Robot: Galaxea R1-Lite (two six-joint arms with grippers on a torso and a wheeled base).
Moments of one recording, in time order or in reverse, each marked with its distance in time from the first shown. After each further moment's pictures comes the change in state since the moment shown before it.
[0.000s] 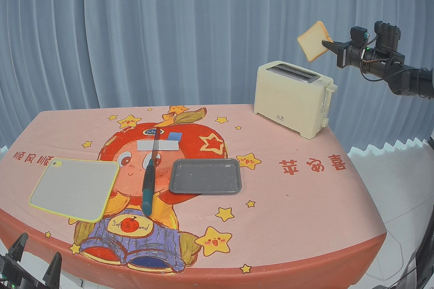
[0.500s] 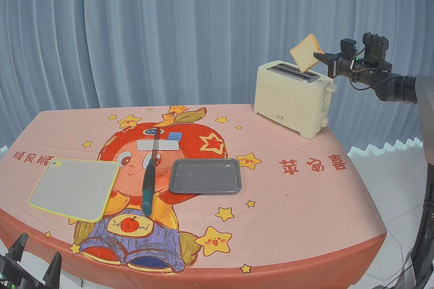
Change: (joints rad) left arm 0.000 0.000 0.000 0.000 0.000 0.000; right arm -0.001 0.152 -0.123 0.013 0.042 -0.003
